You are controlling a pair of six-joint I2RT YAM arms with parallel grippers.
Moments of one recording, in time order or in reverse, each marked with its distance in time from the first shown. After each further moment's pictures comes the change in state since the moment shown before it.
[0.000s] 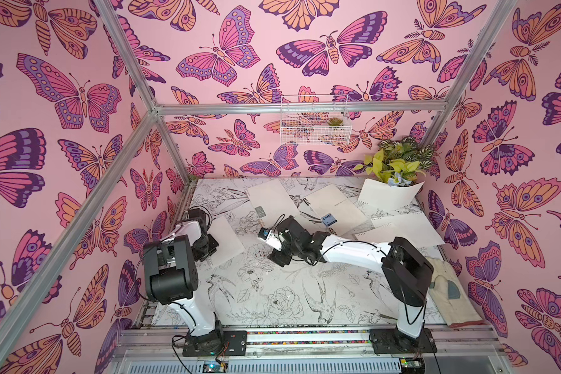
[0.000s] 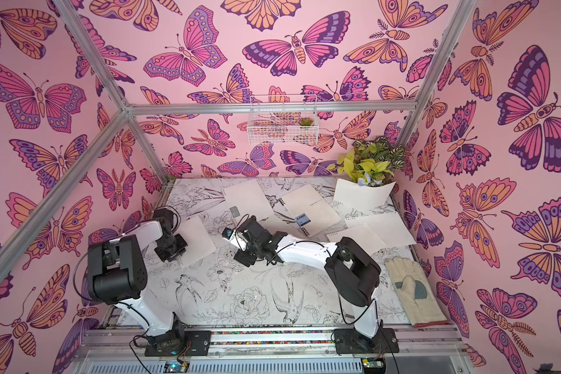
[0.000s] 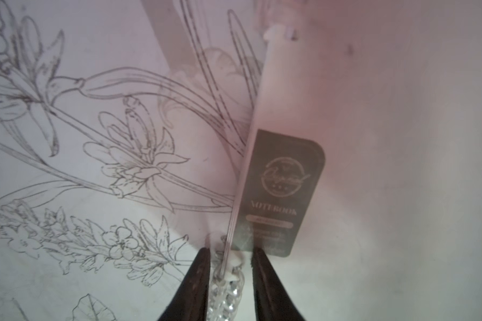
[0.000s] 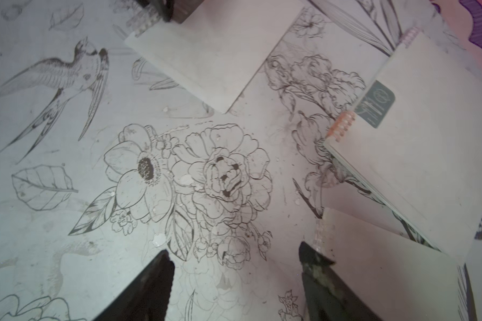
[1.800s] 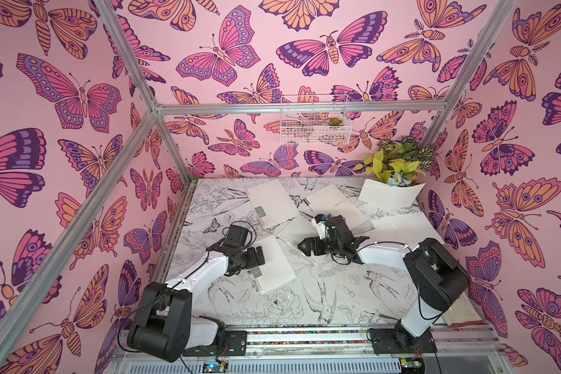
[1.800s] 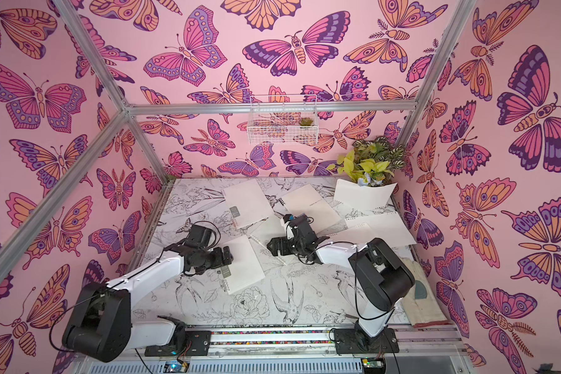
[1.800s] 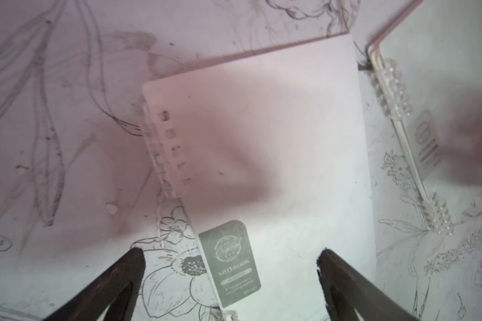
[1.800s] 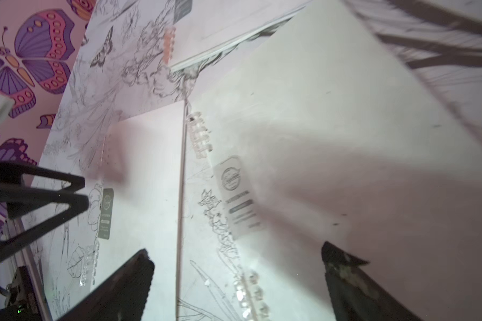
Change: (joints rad) left arm -0.487 -0.436 -0.377 0.253 0.195 -0.007; right arm -0.243 -0.167 -0.436 0.253 -0.153 0.665
